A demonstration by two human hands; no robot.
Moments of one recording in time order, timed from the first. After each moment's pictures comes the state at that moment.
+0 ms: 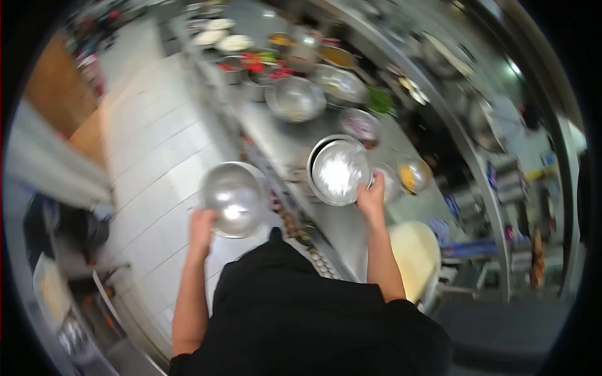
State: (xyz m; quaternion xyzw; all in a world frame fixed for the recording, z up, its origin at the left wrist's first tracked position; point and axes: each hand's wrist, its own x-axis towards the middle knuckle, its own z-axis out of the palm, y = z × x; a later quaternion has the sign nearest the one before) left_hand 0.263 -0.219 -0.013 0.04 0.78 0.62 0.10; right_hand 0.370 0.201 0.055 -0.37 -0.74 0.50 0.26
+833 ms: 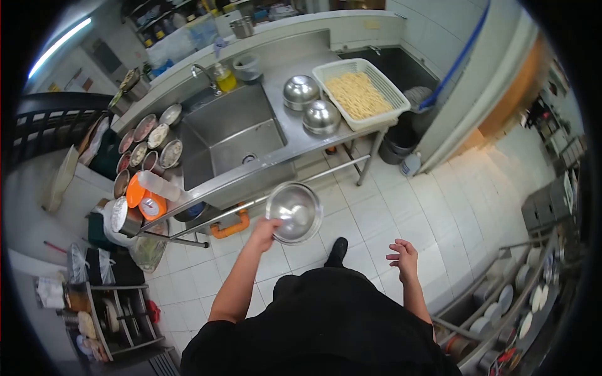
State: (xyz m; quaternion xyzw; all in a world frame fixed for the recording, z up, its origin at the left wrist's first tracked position) left_hand 0.632 -0.715 -0.047 -0.53 0.31 0.71 -0.35; right_hand 0.232 -0.521 -0.054 0.16 -0.71 0.49 -0.48
